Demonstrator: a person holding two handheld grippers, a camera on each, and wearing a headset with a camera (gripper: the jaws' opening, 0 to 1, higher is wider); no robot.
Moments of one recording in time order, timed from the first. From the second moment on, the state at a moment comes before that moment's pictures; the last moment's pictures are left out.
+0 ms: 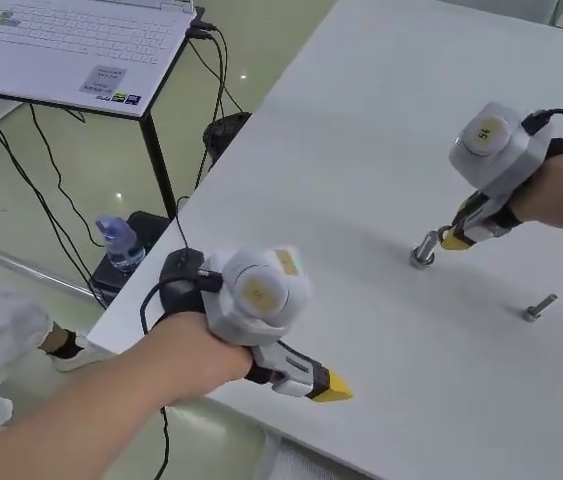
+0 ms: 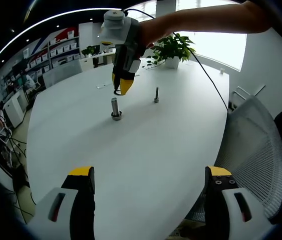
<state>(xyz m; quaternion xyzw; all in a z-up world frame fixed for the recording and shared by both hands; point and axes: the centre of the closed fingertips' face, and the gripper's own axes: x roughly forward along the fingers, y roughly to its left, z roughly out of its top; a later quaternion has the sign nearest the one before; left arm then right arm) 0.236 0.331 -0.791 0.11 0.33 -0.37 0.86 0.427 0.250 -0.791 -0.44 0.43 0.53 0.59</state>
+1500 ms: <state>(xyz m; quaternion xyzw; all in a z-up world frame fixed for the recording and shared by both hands) 0.233 0.334 -0.800 0.10 0.35 -0.37 0.85 0.431 0.265 -0.835 -0.45 0.45 0.52 0.56</state>
